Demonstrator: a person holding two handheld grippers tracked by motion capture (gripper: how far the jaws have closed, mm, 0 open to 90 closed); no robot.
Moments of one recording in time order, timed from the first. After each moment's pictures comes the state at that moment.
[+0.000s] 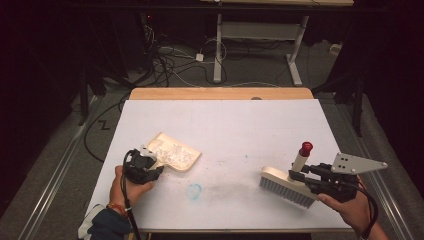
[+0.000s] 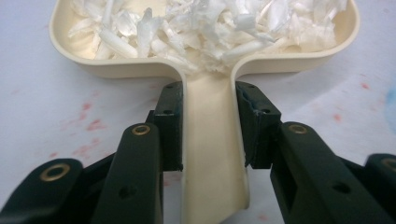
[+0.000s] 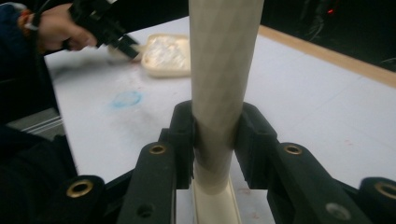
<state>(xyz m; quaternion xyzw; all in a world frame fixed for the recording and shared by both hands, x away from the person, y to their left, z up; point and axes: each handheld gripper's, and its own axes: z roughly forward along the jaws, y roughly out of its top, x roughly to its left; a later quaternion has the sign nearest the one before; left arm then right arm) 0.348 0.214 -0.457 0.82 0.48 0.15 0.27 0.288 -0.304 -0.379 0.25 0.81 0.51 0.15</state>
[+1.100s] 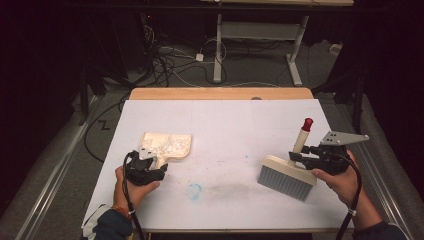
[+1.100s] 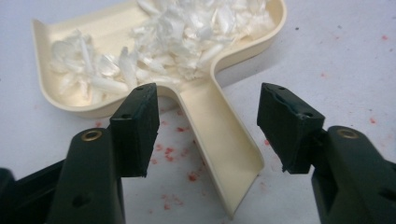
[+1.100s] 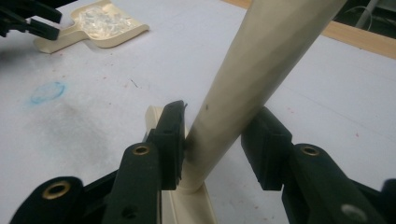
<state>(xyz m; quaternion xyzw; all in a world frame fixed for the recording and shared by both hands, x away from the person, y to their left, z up) 0.335 0.206 -0.463 0.79 0.48 0.20 0.32 0.356 -0.313 -0.389 0.33 0.82 0.44 0.16</state>
